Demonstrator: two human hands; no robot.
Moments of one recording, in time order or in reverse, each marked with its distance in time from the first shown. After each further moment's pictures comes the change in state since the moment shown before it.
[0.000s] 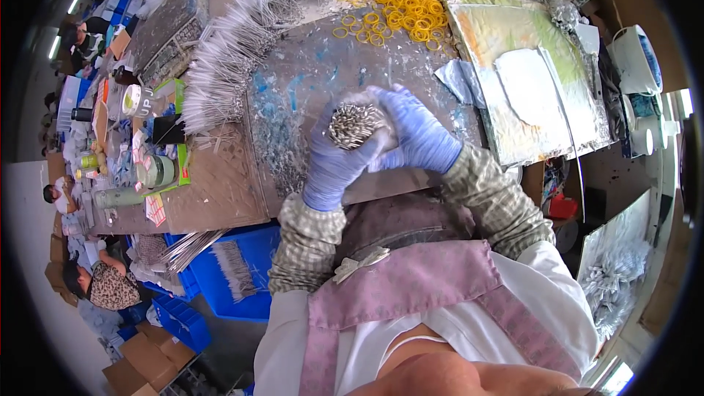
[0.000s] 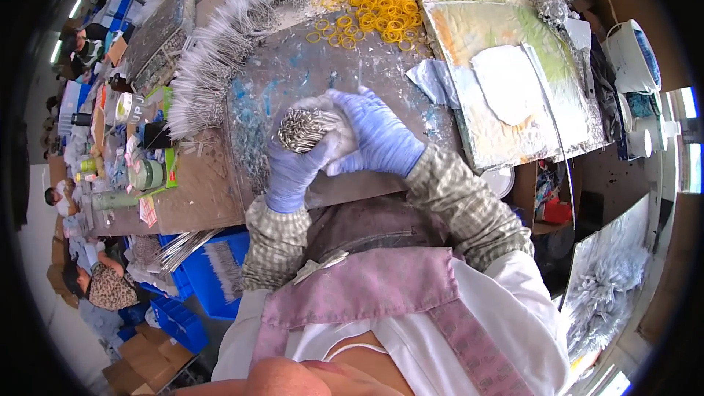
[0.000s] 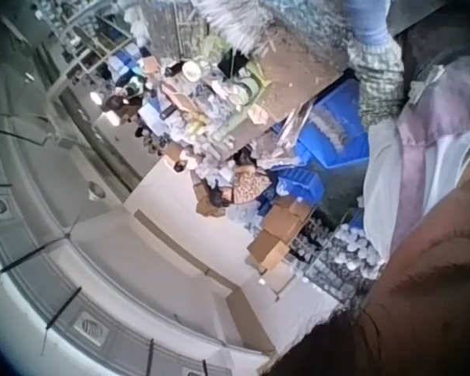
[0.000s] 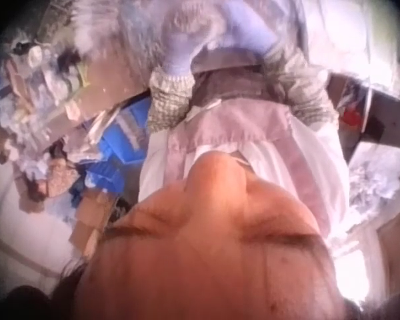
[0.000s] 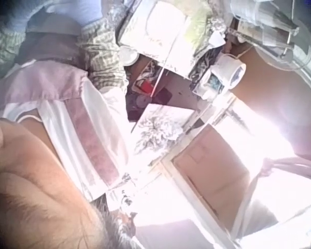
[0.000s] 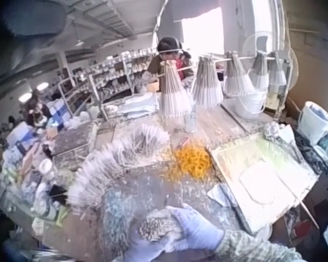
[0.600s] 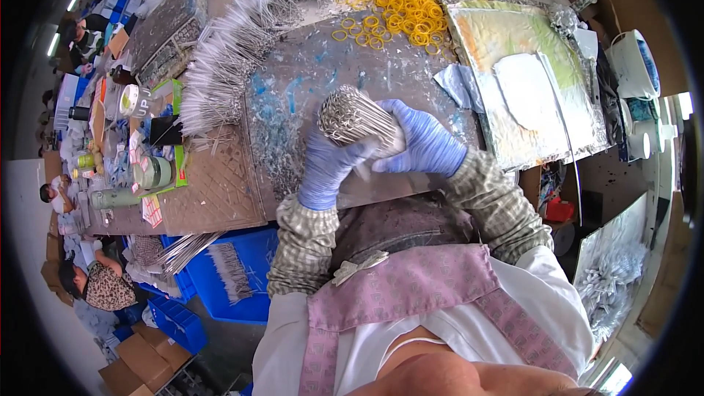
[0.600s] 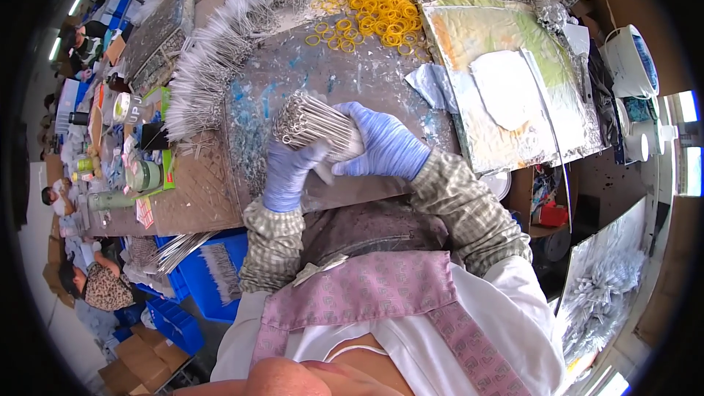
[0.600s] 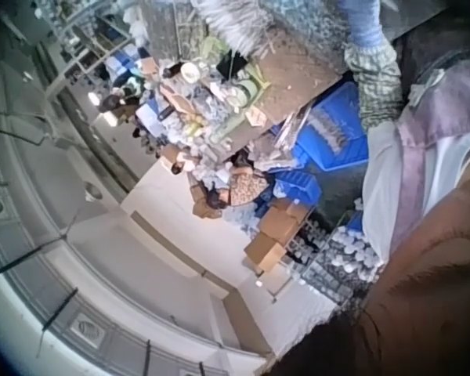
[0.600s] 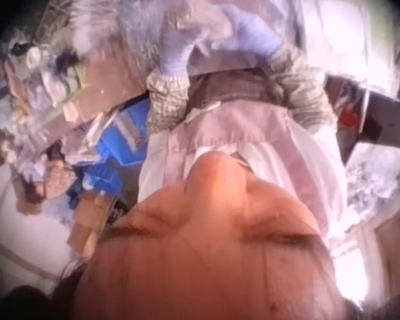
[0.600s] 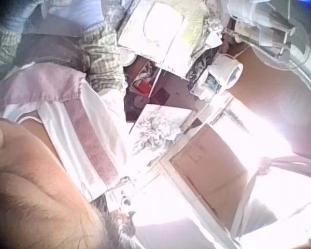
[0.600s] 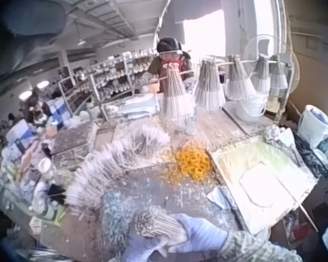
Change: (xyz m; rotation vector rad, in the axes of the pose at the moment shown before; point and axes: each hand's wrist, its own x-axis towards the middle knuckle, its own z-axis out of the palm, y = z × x) left_hand 0.002 0.011 -0.006 -0.190 0.073 -0.180; right_hand -0.007 -0.010 -0.013 0.228 0.015 0.214
